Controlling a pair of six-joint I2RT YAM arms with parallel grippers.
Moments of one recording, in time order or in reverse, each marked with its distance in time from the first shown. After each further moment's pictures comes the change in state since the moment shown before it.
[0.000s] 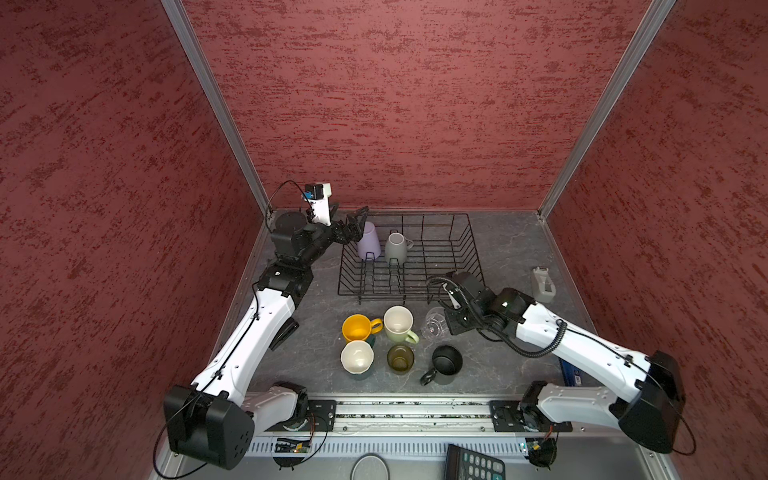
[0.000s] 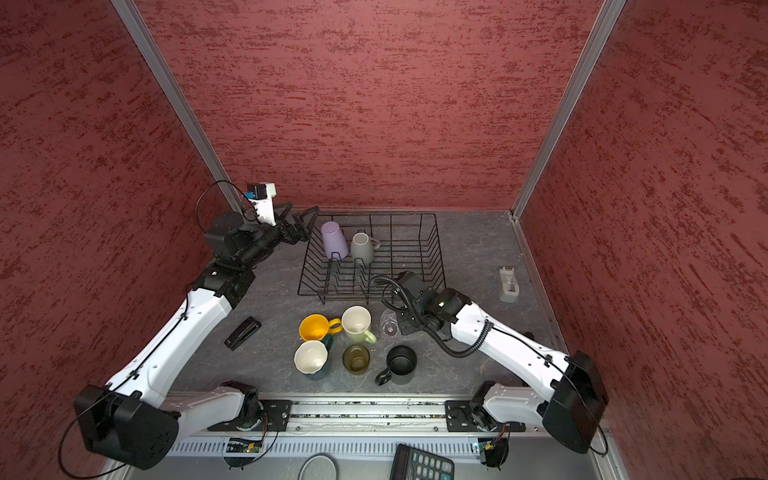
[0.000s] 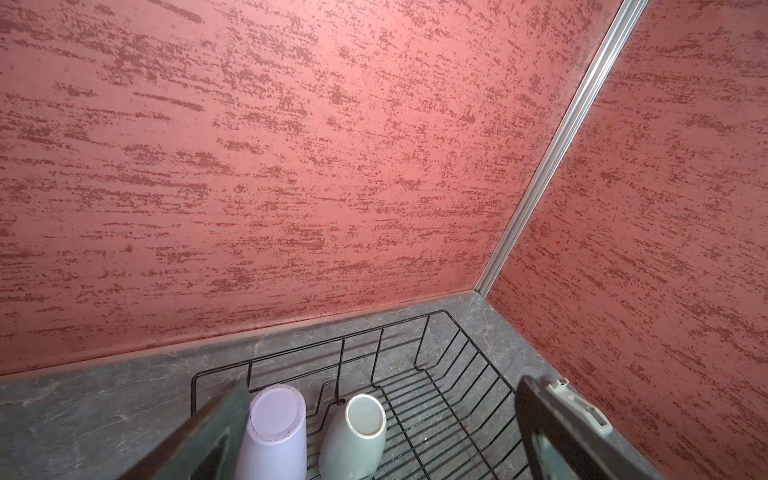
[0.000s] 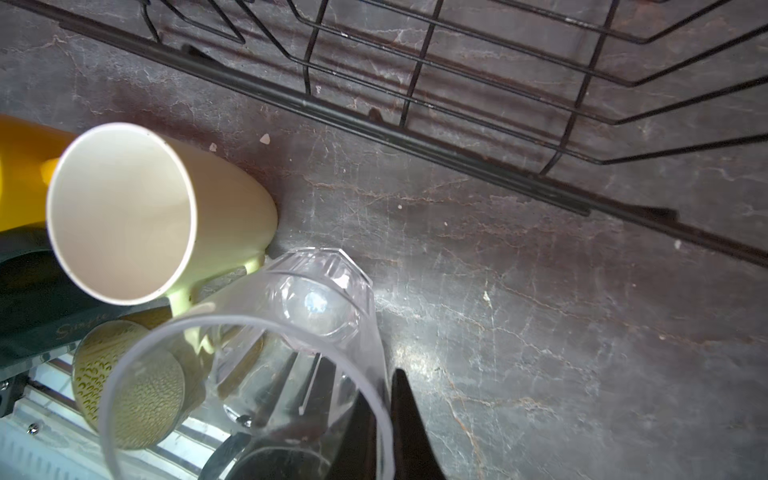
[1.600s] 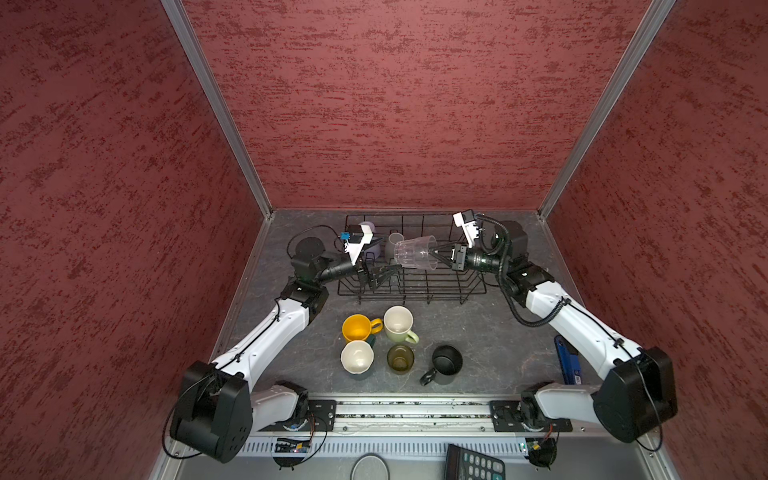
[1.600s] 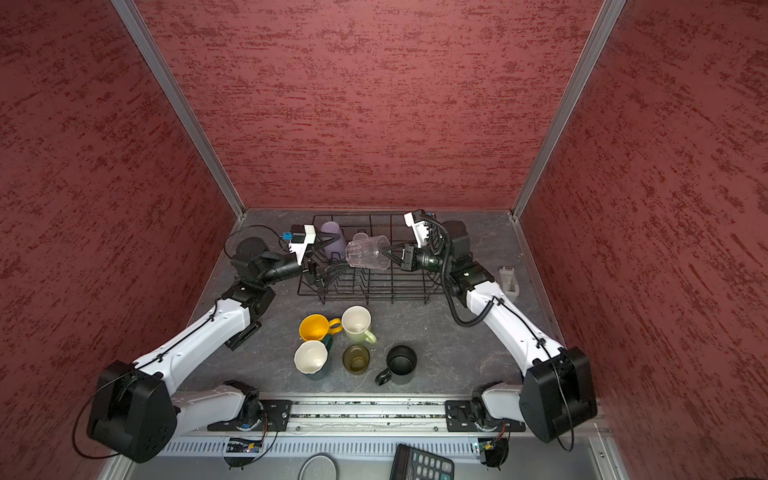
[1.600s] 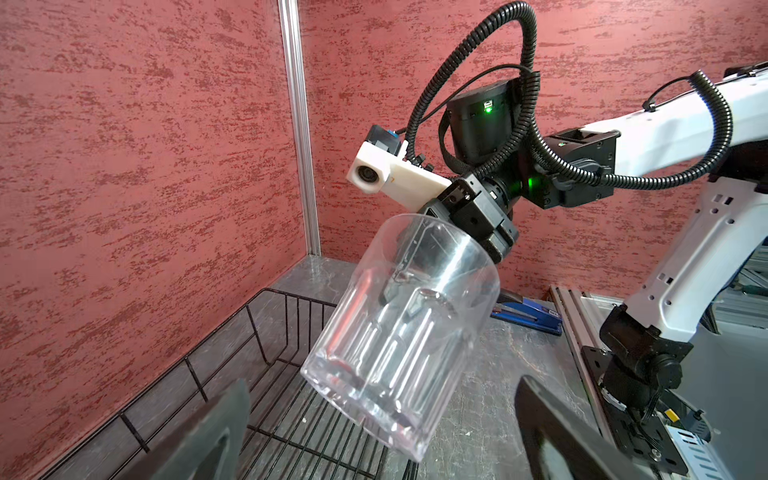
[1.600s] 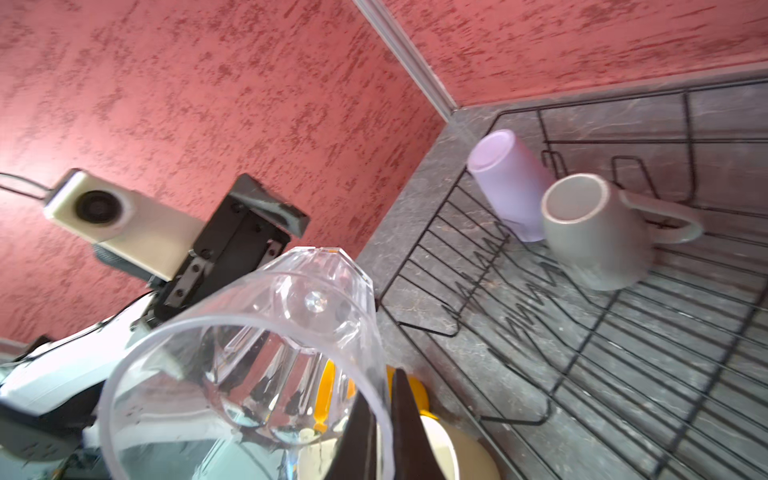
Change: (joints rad) left arm -0.097 0.044 -0.262 0.392 0.634 0.219; right arm -0.444 0.095 0.019 0.940 -0.905 0.136
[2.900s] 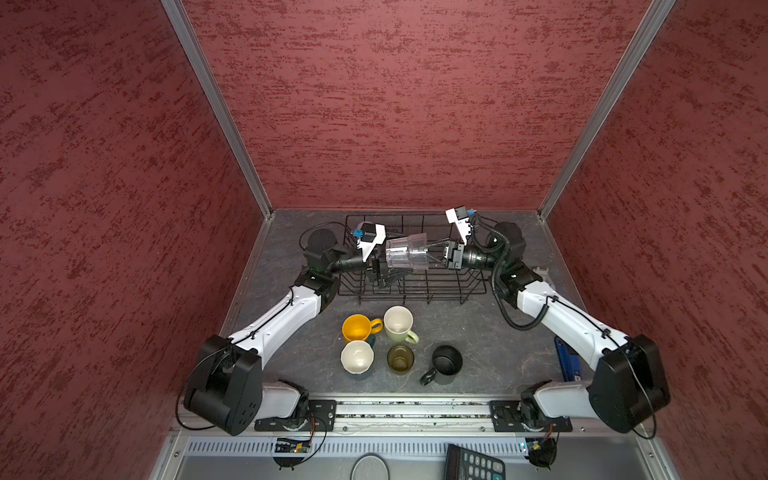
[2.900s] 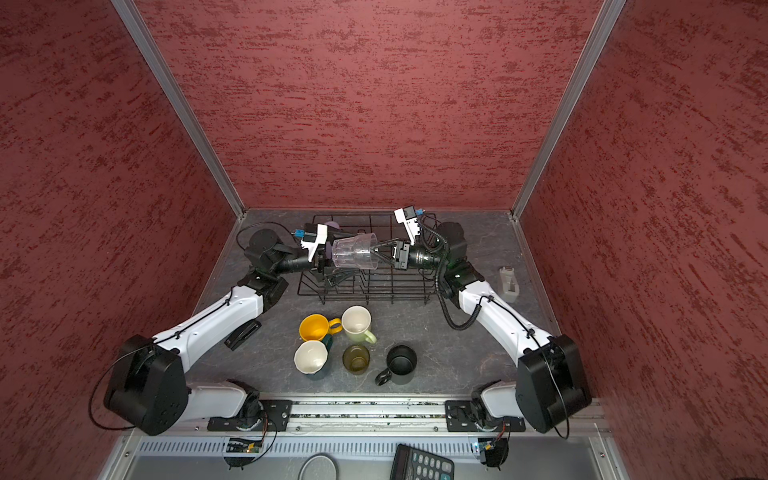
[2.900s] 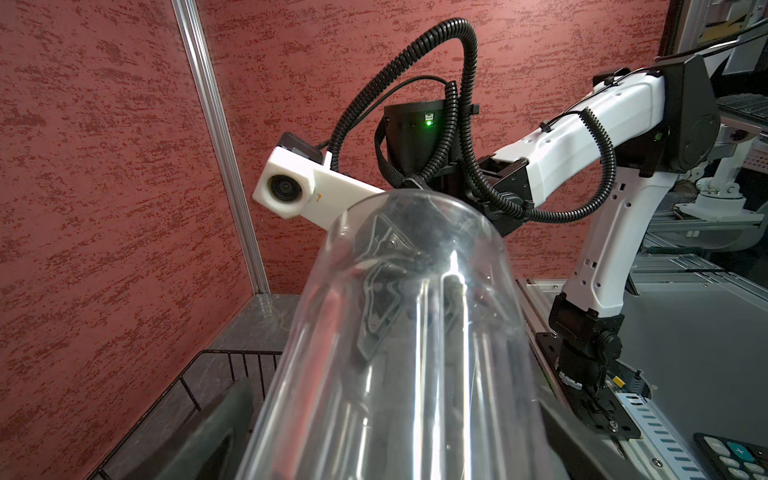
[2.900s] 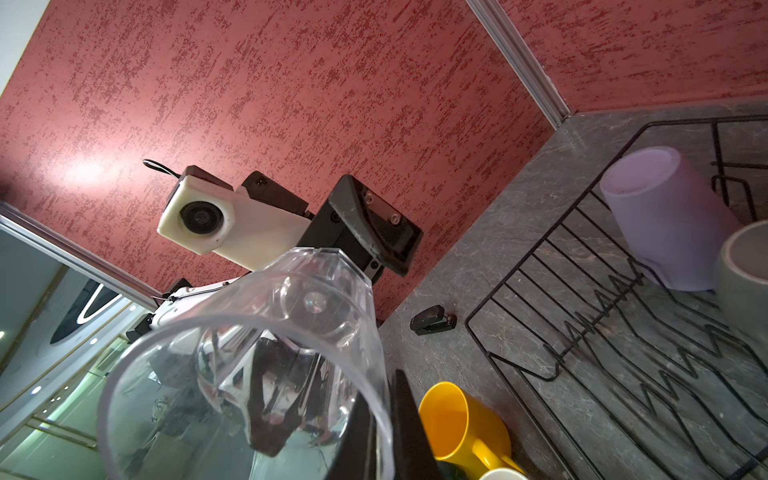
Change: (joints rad) left arm -0.068 0.134 0.100 0.115 0.134 0.000; right arm 0.057 0.064 -0.032 0.358 -0.139 0.222
